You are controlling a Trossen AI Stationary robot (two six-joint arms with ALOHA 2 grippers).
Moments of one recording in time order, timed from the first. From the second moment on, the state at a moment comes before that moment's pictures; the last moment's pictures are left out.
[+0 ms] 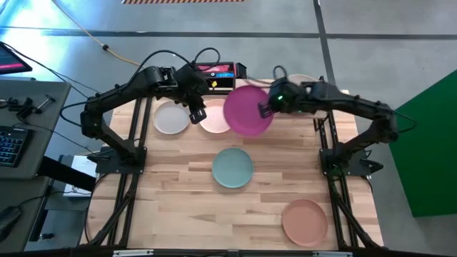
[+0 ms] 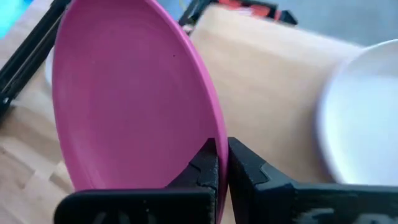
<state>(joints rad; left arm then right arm) 0.36 1.55 1.77 -1.23 -0.09 0.01 -0.24 1.43 1.58 -1.10 0.37 0.79</state>
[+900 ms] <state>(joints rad) 0.37 1.55 1.77 -1.22 -0.09 -0.07 -0.87 0.89 1.22 -1.08 0.13 0.70</state>
